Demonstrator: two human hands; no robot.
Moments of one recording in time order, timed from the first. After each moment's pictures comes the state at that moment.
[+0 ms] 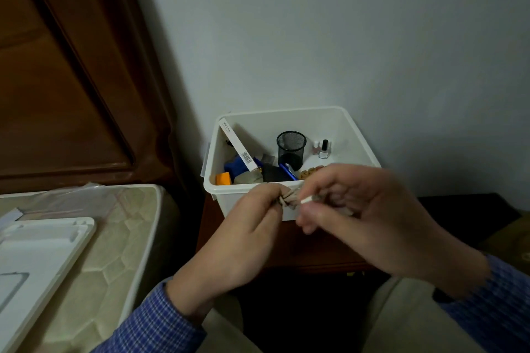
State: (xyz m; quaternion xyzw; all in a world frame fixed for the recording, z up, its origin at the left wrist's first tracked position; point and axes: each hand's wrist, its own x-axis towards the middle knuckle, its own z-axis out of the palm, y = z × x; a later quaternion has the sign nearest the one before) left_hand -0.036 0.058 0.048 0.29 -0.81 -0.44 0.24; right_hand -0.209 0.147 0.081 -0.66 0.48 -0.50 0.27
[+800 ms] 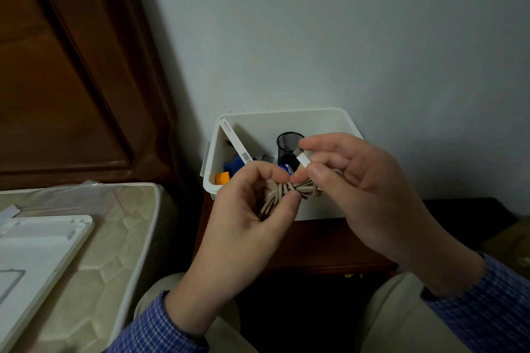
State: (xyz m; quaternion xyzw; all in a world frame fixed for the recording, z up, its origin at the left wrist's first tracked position) left_hand -0.044 0.070 0.054 0.23 -0.71 -0.49 0.45; right_hand -0.204 0.132 0.089 -0.57 0.54 -0.57 0.26
